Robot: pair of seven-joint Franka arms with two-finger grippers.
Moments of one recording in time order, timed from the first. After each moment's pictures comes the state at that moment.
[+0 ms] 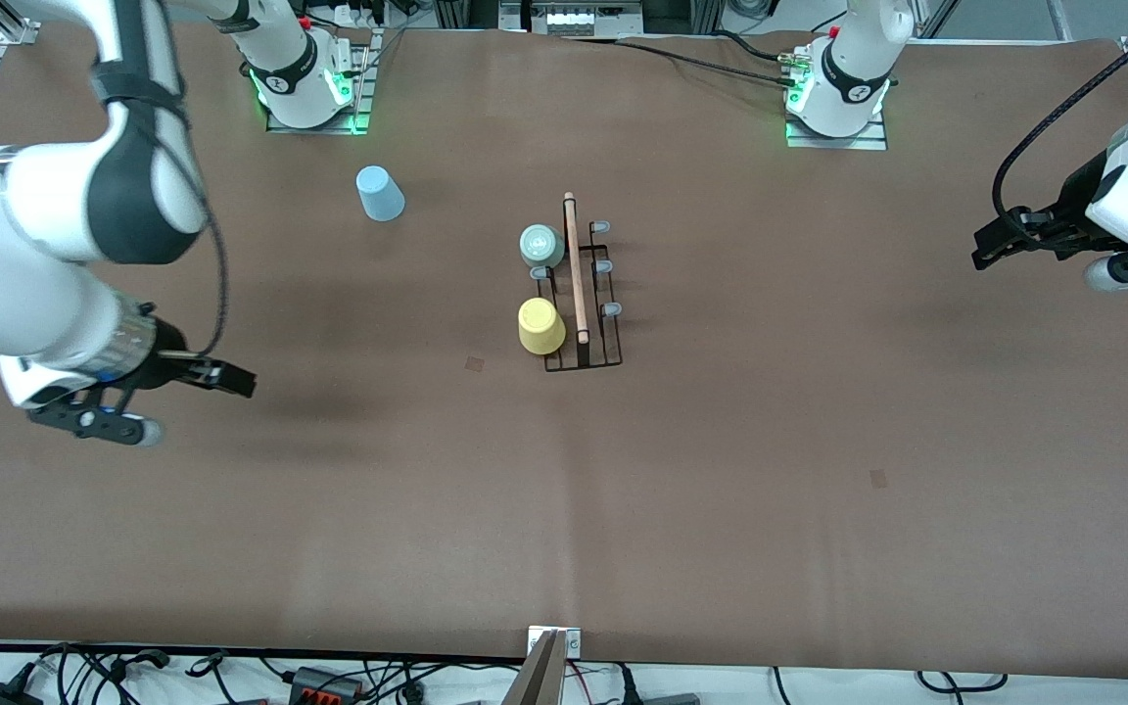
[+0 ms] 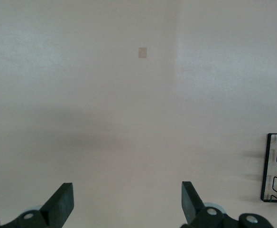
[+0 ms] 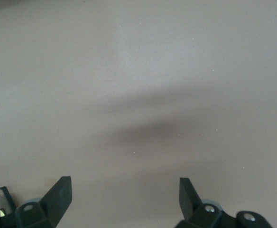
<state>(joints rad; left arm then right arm) 0.04 -0.01 -0.07 -1.69 0.00 1.64 -0.17 0.43 0.43 -0.40 -1.41 0.23 1.79 0.22</state>
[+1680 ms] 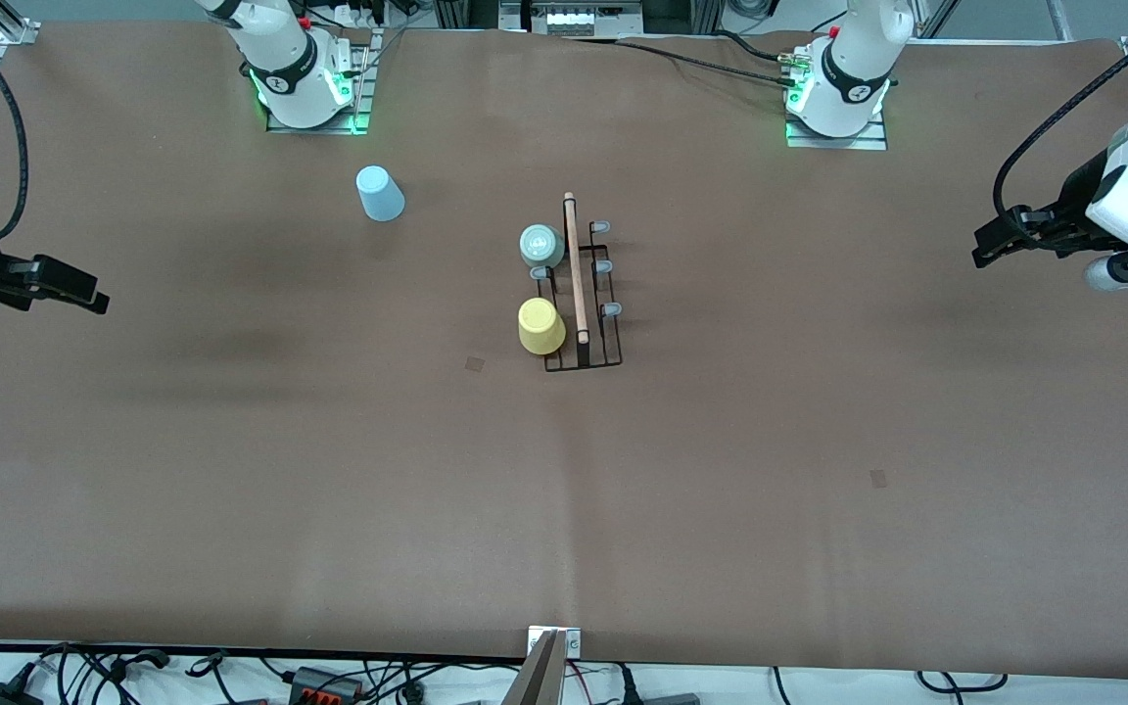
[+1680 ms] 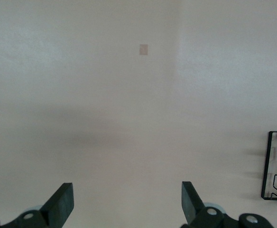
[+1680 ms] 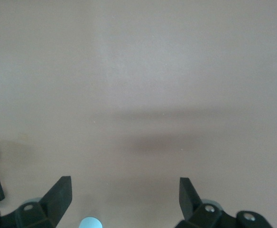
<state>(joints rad) 0.04 -0.01 -0.06 -1.69 0.00 1.62 -0.17 -0.04 0.13 -0.02 -1.58 0.05 1.70 -0.02</state>
